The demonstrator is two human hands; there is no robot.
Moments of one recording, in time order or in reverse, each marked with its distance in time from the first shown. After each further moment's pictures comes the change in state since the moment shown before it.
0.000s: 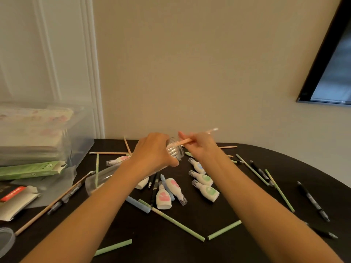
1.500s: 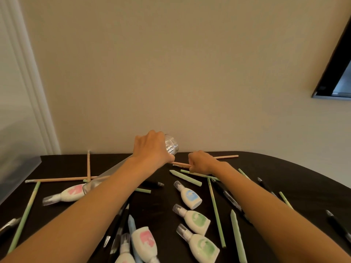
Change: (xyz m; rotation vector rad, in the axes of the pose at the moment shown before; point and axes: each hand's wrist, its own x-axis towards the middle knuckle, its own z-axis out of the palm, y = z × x) left_hand 0.164 0.012 0.084 0.254 0.035 -0.047; right_hand 0.212 -0.046 -0.109 -2.298 -0.270 -0.286
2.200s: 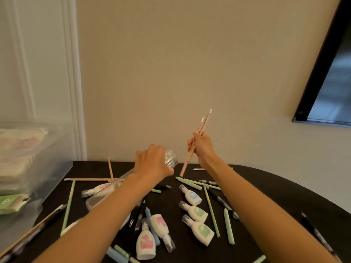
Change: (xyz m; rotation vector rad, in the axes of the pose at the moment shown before) left_hand -0.084 -0.016 -0.058 -0.054 0.039 -0.020; right_hand -0.074 -0.090 -0.081 1.477 0.582 0.124
